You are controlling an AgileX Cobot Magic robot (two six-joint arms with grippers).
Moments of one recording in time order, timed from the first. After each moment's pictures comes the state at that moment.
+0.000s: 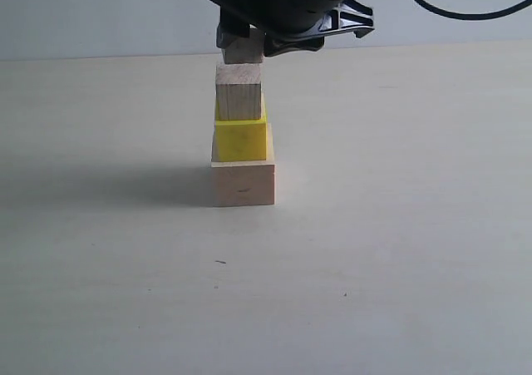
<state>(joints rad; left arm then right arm) -0.70 0.43 -0.52 0.38 0.52 -0.33 0.72 1.66 -1.40 -0.05 0.67 0.66</state>
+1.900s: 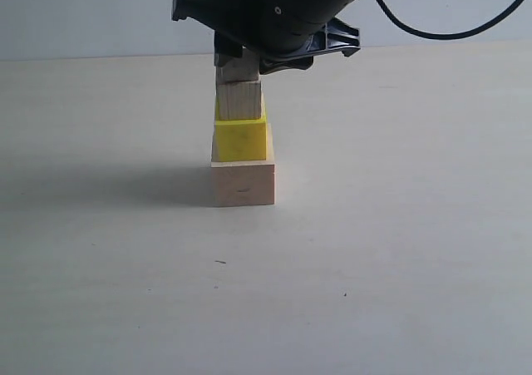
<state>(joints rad) -0.70 0.43 -0.52 0.38 0.52 -0.33 0.72 1.72 -1.41 -0.06 0.65 0.68</state>
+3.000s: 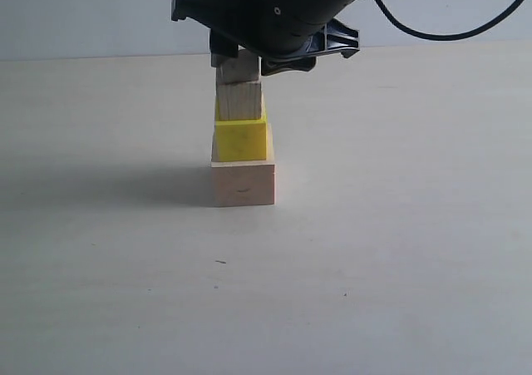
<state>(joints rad) -0.70 0.41 -0.52 0.38 0.52 -0.33 0.72 1.72 -1.41 -0.06 0.65 0.68</state>
